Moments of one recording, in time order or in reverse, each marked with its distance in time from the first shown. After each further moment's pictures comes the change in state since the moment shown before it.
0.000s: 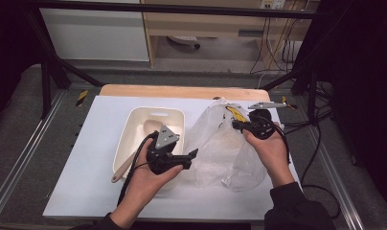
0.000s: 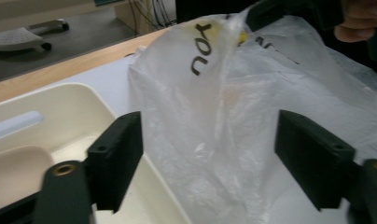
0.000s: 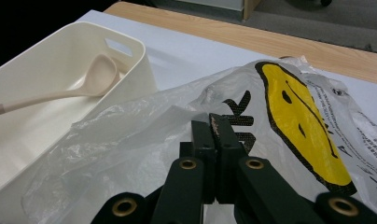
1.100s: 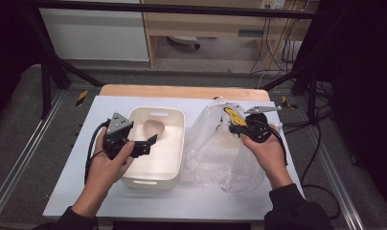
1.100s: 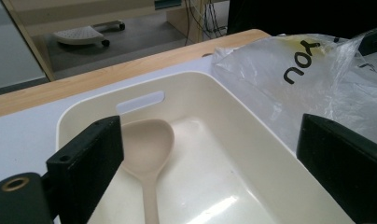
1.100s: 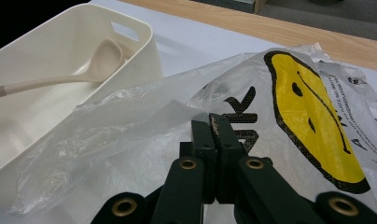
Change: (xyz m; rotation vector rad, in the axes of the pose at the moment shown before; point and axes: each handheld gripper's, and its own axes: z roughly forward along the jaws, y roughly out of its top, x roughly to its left) left arm 0.090 -0.019 -0.048 -0.030 0.139 -0.081; right arm 0.001 -0.011 0.011 0.027 0.033 -0.026
